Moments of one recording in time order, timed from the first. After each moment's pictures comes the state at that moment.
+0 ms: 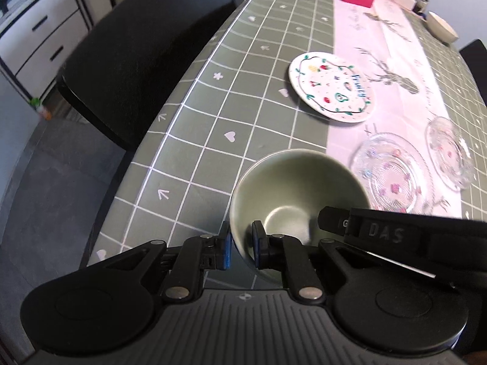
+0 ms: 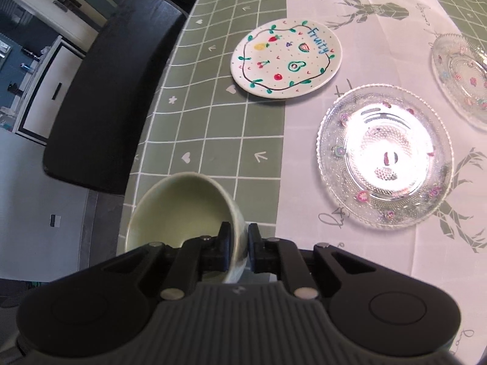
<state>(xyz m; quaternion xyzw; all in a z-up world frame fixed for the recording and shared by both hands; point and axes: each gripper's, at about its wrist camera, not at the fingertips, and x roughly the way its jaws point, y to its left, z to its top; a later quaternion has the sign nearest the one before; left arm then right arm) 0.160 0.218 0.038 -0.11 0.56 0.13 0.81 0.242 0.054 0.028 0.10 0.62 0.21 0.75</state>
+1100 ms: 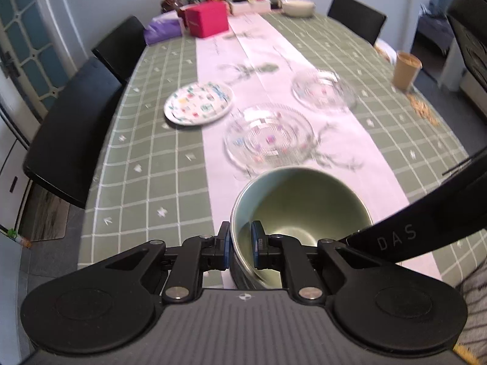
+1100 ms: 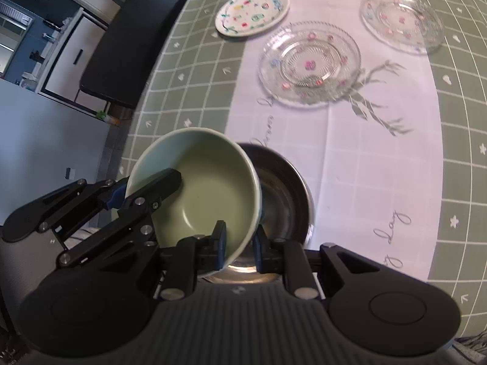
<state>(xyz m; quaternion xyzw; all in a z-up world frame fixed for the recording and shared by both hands) 0.061 0.086 0.062 0.08 0.47 -0.04 0.88 0.132 -0.068 0.052 0.08 0.66 0.25 0.71</state>
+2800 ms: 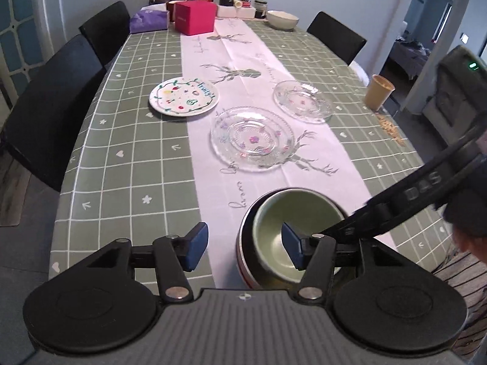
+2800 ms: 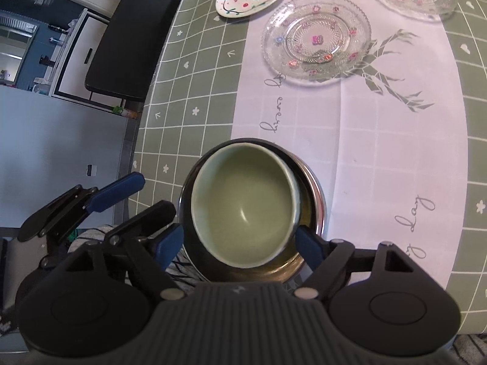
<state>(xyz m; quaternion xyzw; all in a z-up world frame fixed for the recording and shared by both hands) 0.046 0.145 0.066 -0.01 0.47 -0.11 0.88 0.137 -0.074 0.040 0.13 0.67 0.28 0.67</state>
